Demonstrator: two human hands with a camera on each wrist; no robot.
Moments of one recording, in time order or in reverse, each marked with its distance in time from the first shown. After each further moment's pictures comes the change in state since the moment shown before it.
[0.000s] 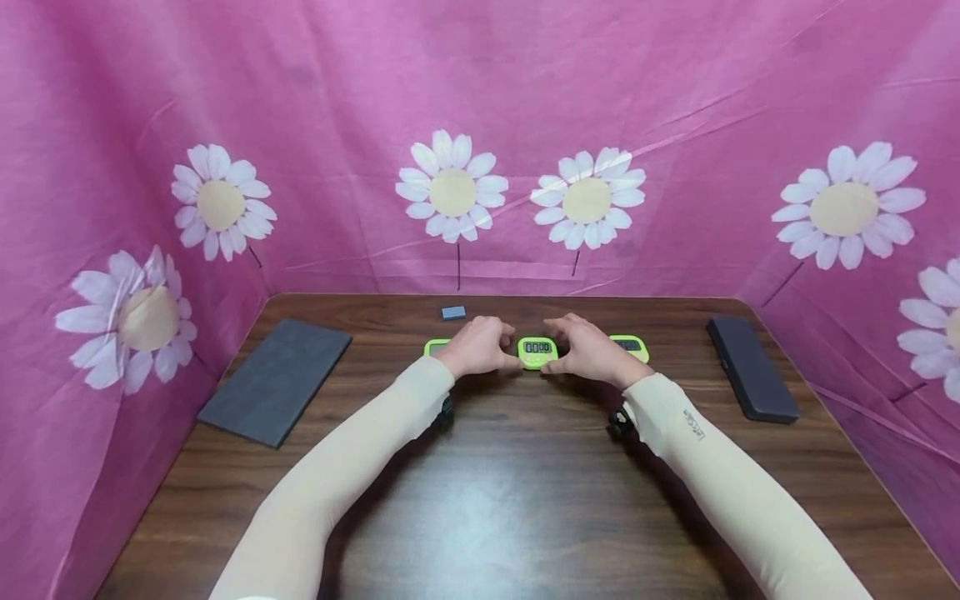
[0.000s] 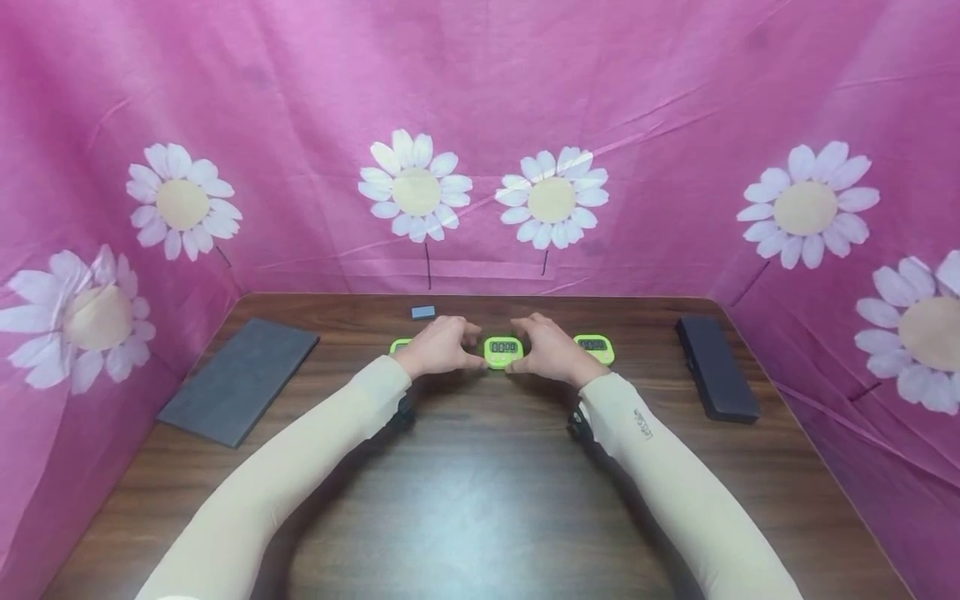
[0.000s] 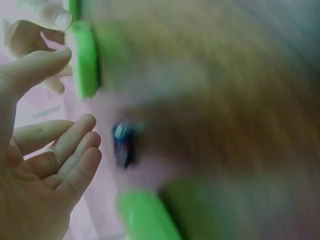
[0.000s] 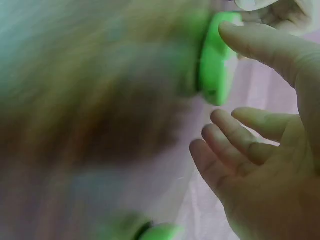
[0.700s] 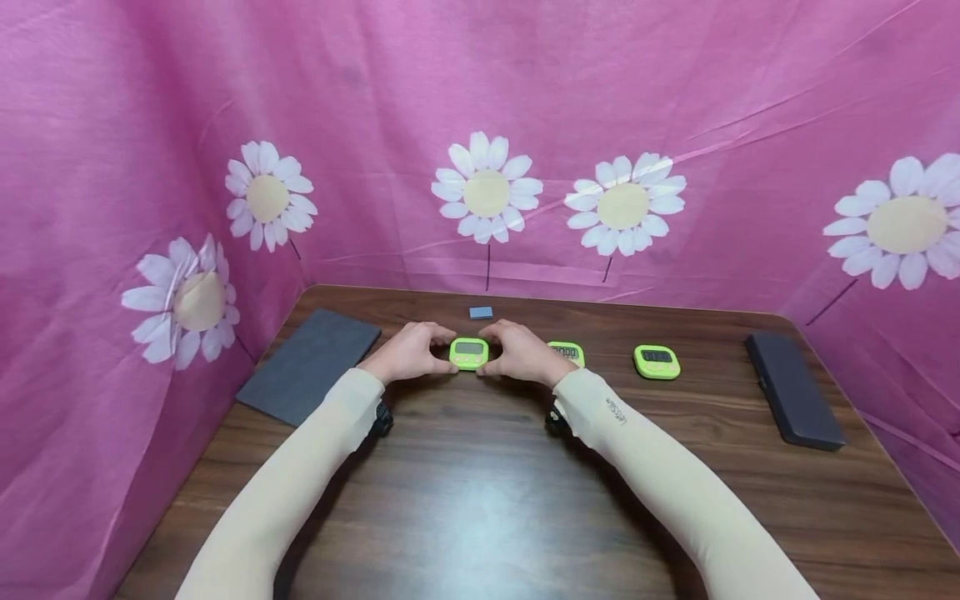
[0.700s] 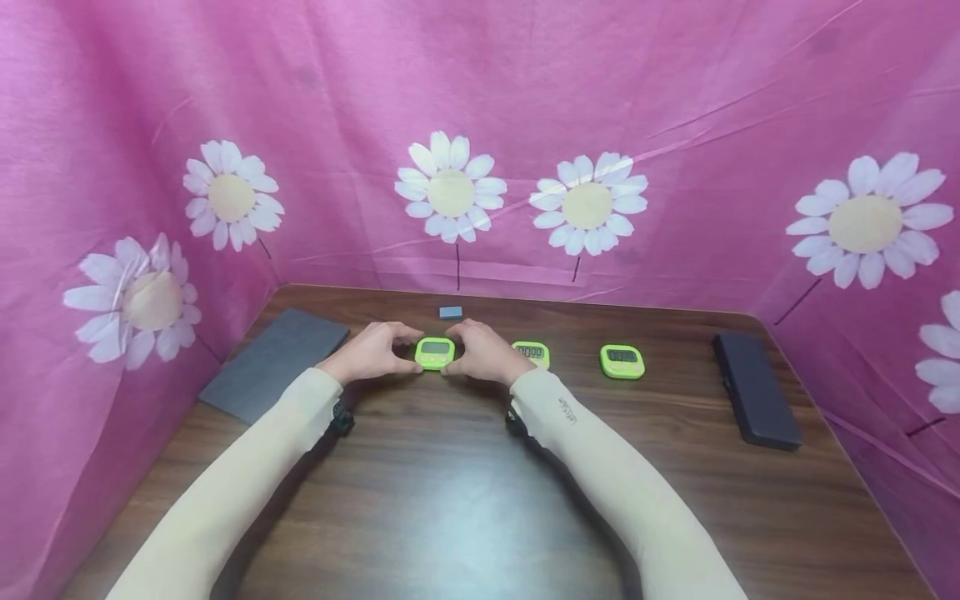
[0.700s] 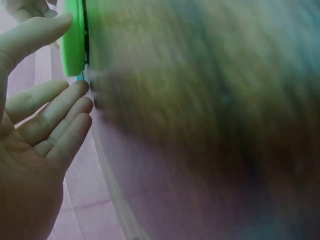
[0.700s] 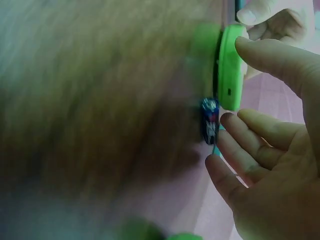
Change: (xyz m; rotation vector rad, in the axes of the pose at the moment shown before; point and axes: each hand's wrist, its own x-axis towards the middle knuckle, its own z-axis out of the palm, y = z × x) left_hand -0.117 -0.070 -0.066 -0.072 0.076 -0.085; right_hand 0.073 -0.095 0.065 0.054 -0.065 -0.187
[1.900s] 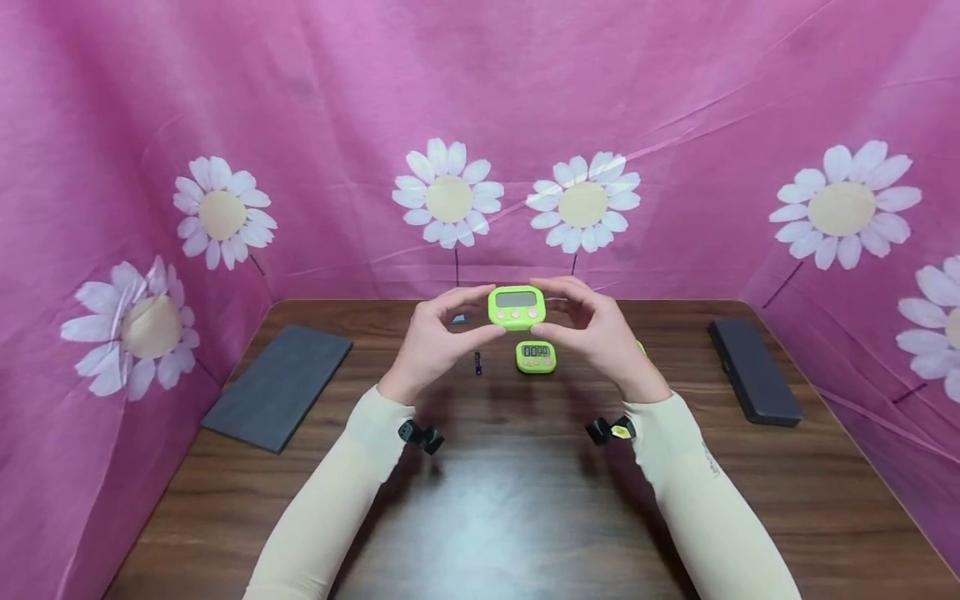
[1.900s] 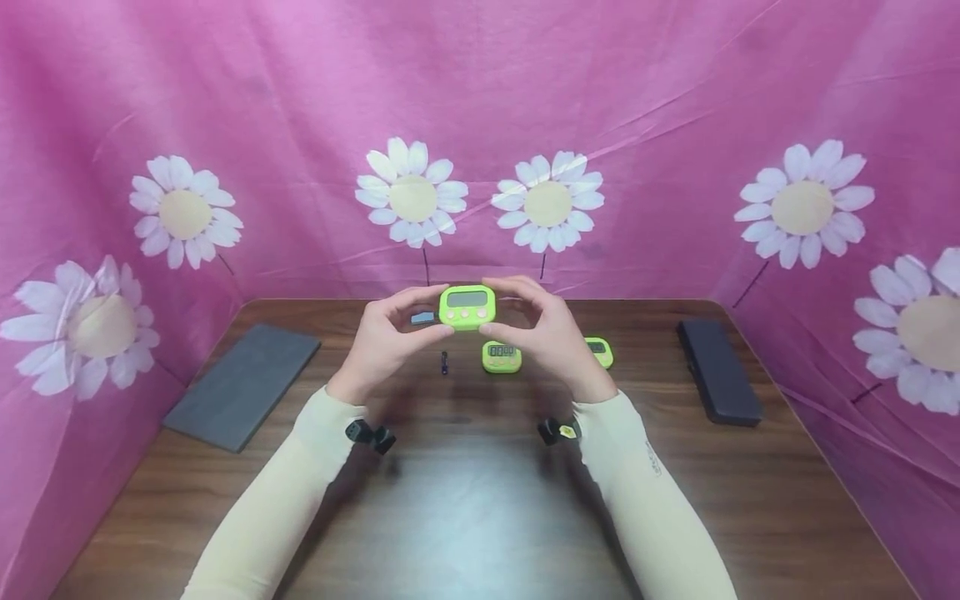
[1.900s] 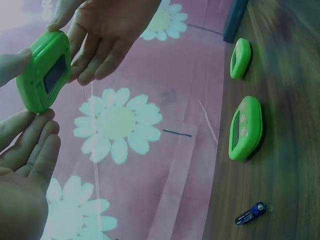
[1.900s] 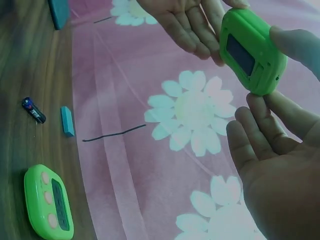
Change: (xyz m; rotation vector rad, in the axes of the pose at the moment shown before) left_hand 0.003 0.133 0.003 -0.713 0.391 0.302; right_hand -0.128 -0.010 -0.103 0.679 0.455 -0.166
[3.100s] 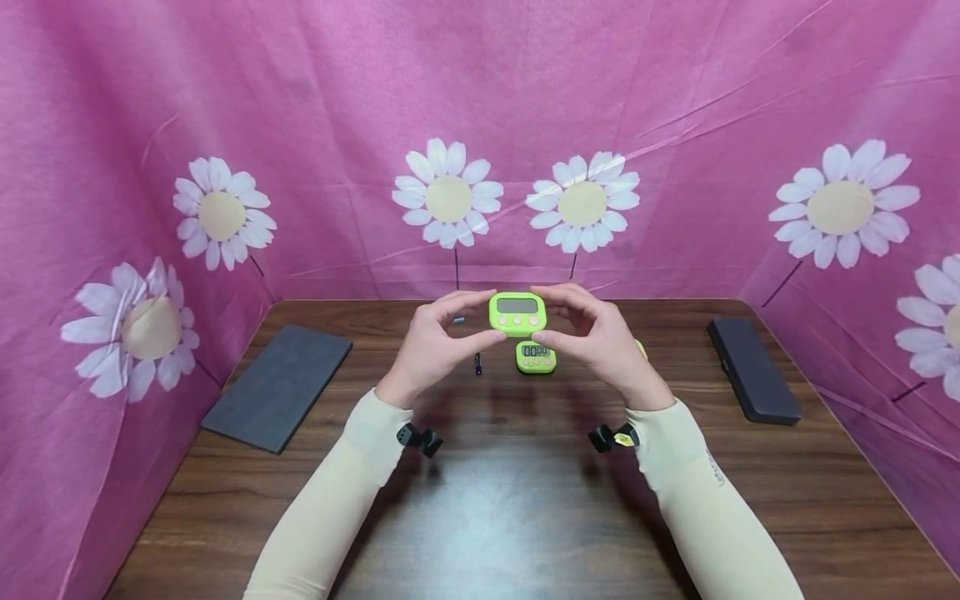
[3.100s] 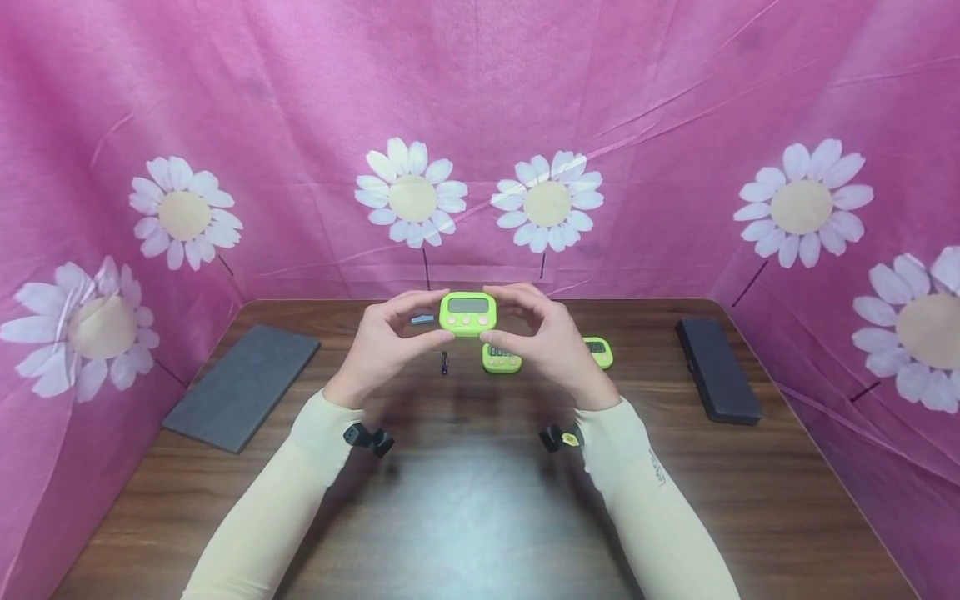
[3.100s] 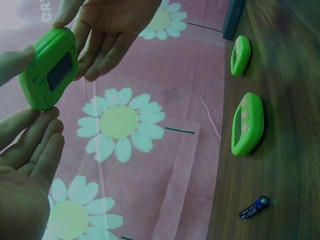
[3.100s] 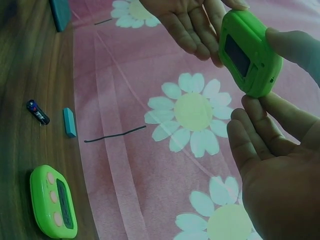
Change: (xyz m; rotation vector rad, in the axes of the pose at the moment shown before) left_hand -0.005 0.006 0.001 0.072 -0.013 0.021; right_hand -0.009 -0.004 0.003 -0.010 0.002 -0.043
